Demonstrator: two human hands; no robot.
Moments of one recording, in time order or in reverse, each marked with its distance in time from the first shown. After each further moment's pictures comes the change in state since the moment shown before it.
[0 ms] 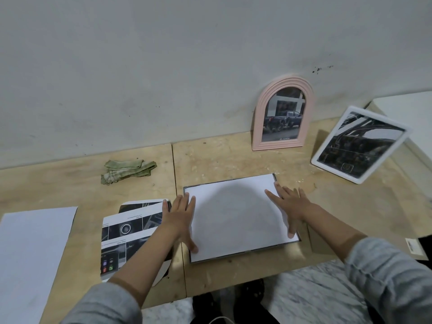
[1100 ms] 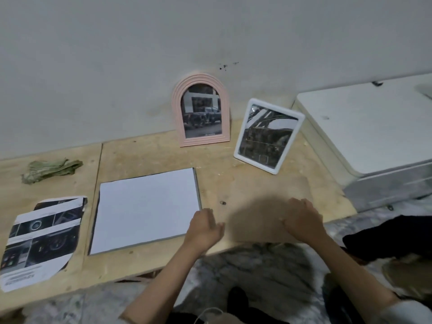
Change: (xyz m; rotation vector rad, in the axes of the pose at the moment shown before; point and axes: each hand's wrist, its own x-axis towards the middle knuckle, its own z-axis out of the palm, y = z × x) left_hand -0.026 0.325 -0.018 -0.861 0.283 -0.049; right_hand -0.109 0.198 0.150 0.648 0.431 0.411
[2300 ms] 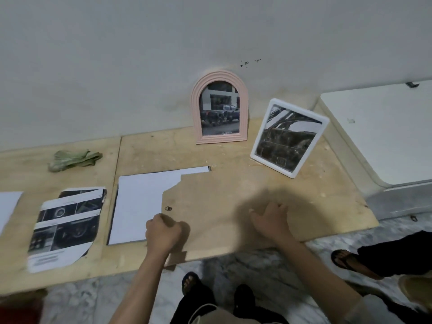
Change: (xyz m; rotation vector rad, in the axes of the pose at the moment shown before) left_hand -0.008 -0.074 -0.055 -0.234 0.333 -0.450; right_hand -0.027 -0.108 -0.002 0.462 -0.129 0.091
